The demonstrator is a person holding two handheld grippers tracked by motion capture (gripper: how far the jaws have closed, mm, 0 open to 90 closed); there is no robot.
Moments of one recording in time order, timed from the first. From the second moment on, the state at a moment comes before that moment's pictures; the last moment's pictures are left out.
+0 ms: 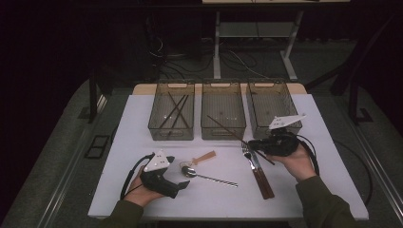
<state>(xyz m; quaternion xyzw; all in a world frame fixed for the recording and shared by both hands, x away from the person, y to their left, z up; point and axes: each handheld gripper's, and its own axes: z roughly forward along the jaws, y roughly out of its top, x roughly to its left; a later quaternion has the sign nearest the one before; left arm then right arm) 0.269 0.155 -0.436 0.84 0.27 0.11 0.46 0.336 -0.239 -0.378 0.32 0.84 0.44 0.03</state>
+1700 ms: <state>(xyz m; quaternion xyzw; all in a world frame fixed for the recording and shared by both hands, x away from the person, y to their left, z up) 0.269 0.154 -0.436 0.84 0.26 0.11 0.47 0.462 -0.062 -0.344 0.41 0.82 0.39 0.07</state>
